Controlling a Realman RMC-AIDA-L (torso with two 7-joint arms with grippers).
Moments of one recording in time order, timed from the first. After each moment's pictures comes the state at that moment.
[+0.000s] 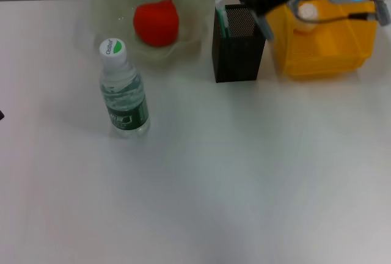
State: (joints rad) left arm -0.07 -1.96 0.63 0.64 1.48 1.78 -1.01; right arm 0.55 2.08 -1.49 -1.51 -2.46 -1.00 2.57
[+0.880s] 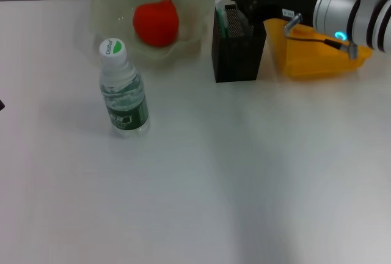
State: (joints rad) left arm -0.09 -1.97 0.62 0.64 1.48 1.77 -1.02; right arm 0.51 2.09 -1.48 -0.98 -1.60 -0.62 1.65
